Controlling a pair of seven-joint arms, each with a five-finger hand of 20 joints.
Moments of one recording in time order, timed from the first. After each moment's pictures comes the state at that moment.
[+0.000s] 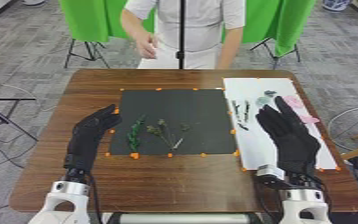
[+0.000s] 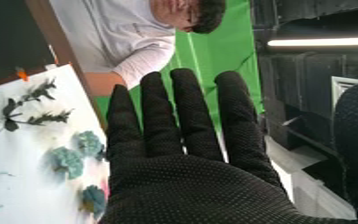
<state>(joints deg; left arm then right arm) 121.0 -74.5 -92.3 -117.3 66.5 -1.1 15.7 -123.7 -86.5 95.5 -118.9 -68.1 -4.3 -18.5</state>
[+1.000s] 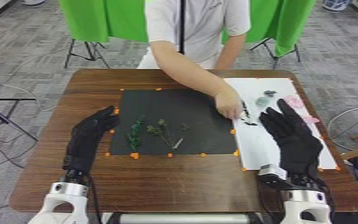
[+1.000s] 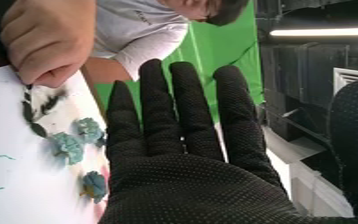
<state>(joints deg) 121.4 -74.5 -92.7 -117.3 66.1 -1.0 14.9 -124.0 -86.8 95.7 -118.9 -67.9 -2.7 -18.4</state>
